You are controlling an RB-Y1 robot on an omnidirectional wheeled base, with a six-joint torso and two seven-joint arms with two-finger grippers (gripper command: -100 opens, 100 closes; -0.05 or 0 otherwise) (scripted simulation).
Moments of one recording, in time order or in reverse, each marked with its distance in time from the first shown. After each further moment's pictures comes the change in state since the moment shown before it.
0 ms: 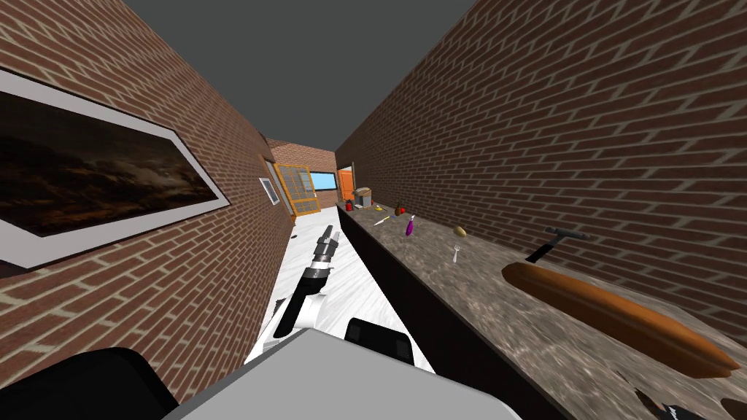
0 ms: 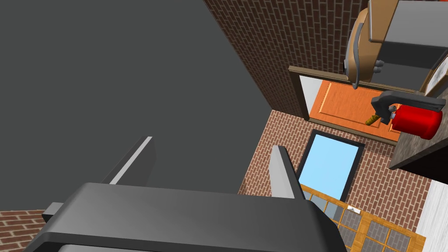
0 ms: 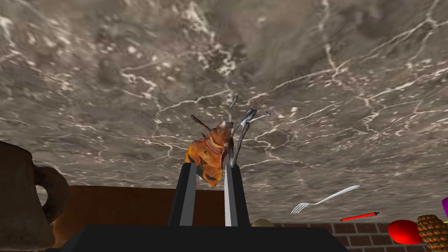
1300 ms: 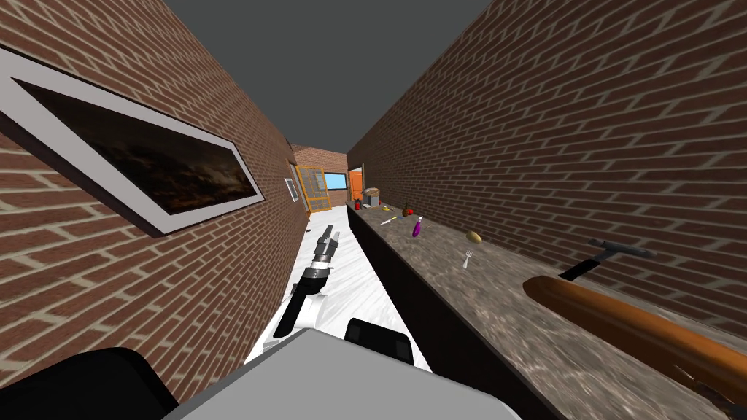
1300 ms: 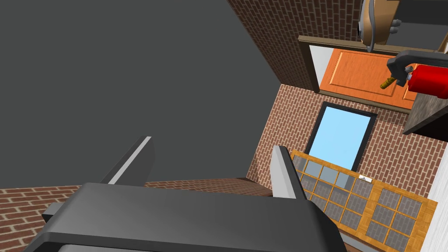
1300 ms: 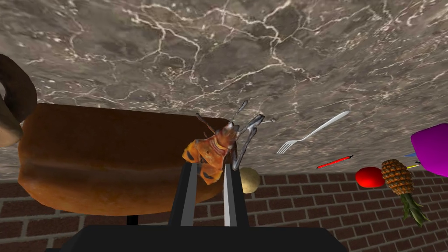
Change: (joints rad) left arm 0.000 0.000 0.000 0.000 0.000 0.000 0.000; right arm -0.039 0.027 -0.079 0.357 0.118 -0.348 -0.173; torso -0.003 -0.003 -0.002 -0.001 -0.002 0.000
